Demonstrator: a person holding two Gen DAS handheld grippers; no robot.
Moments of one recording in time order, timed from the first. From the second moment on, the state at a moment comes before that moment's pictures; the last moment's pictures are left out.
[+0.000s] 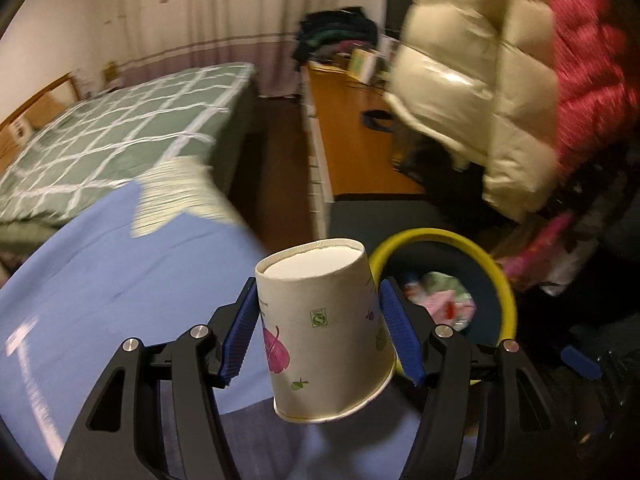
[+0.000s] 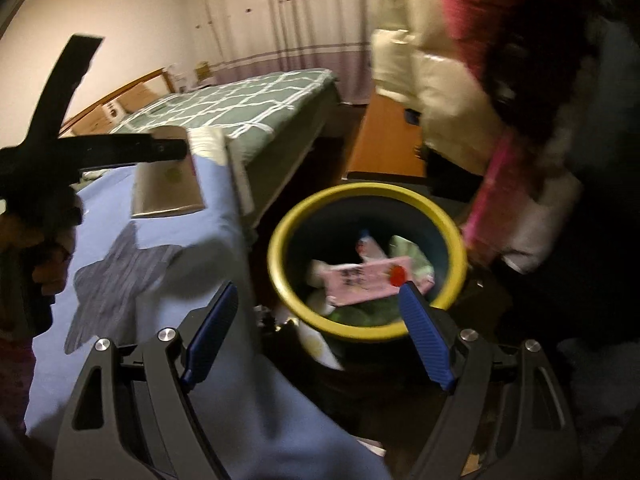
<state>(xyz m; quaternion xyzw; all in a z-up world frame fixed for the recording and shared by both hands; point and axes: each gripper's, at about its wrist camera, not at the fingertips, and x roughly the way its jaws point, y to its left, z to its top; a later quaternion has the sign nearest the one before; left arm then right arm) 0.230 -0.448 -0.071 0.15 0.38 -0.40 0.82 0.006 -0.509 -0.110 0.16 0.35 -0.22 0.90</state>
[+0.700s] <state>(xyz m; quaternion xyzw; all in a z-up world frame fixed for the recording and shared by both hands) 0.189 -0.503 -0.088 0.16 0.37 -0.41 0.82 -0.029 -0.534 -0.114 0.18 0.34 -0.23 0.89</state>
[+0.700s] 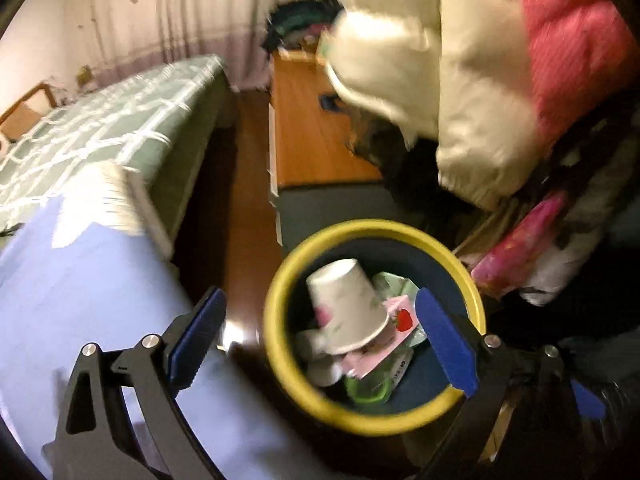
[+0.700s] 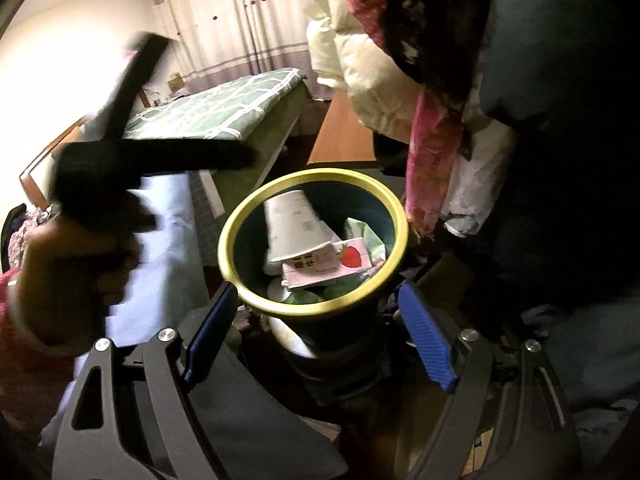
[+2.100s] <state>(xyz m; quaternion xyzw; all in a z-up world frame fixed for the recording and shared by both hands) 0.042 -0.065 -0.028 0.00 0.28 -0.08 0.96 -0.030 -0.391 -0.037 0.07 0.27 -0.11 0.95</state>
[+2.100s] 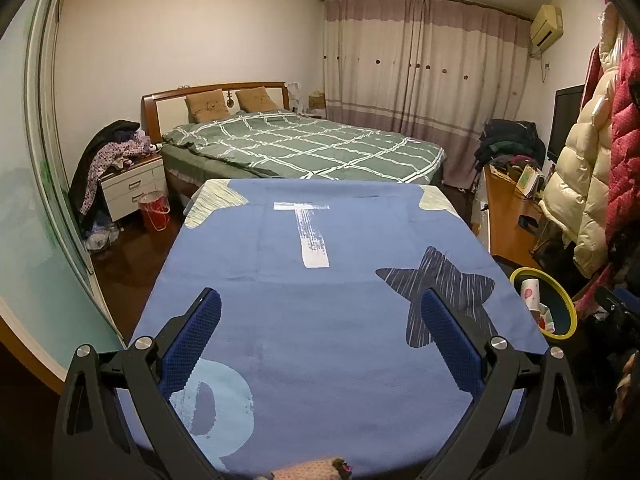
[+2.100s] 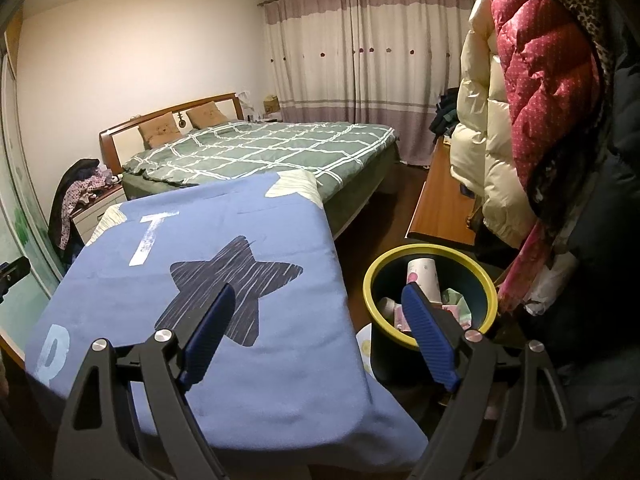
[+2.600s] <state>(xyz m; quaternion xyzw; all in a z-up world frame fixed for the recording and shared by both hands) 0.040 -0.065 -0.027 0.00 0.28 -0.08 0.96 -0.027 -0.388 -0.038 0.07 0.27 -0.11 0.95</state>
